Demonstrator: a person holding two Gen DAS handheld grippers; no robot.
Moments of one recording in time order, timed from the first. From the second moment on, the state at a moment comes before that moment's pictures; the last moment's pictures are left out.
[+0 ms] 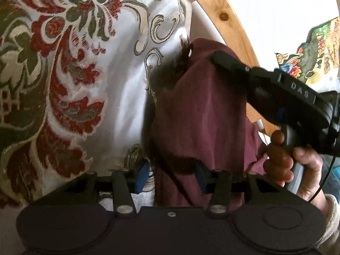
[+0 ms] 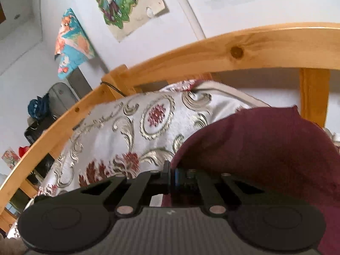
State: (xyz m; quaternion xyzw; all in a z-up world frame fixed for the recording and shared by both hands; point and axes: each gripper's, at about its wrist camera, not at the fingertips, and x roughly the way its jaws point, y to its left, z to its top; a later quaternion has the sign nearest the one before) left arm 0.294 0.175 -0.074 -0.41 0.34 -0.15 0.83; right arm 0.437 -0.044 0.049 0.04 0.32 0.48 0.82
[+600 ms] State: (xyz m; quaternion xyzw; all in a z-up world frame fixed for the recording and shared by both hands) left arm 0.277 0.180 -0.044 -0.36 0.32 -0.05 0.88; right arm 0.459 -0.003 0.030 -0.07 0.28 0.44 0.85
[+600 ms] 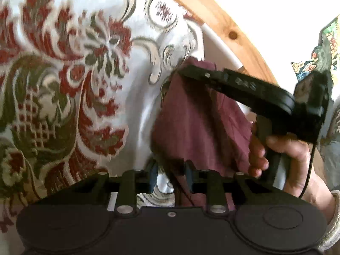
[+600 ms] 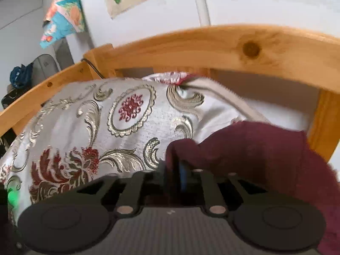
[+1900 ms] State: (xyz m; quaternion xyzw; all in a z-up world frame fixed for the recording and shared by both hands) left arm 0.242 0.101 -0.005 -0.20 0.38 -0.05 0.90; right arm 0.180 -0.226 -0.014 -0.15 0.31 0.14 0.93
